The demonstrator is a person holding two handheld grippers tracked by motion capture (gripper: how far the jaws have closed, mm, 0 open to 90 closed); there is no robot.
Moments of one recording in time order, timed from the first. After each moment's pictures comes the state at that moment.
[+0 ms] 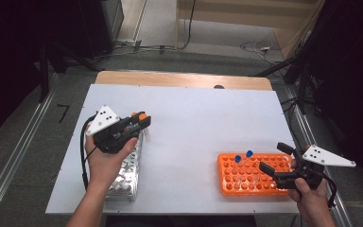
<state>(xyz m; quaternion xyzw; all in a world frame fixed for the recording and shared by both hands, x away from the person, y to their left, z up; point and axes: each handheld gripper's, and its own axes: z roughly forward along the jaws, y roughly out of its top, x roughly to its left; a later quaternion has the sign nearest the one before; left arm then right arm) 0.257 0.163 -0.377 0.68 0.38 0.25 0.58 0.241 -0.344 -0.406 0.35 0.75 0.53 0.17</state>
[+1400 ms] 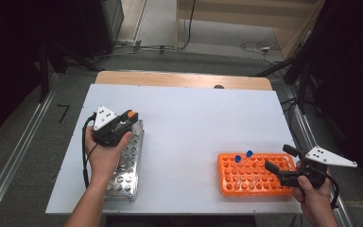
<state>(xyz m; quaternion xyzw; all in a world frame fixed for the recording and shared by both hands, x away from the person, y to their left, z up) 0.288 0.180 -0.428 0.66 0.46 0.31 0.50 0.249 -0.362 -0.422 0.38 0.75 0.51 0.18</state>
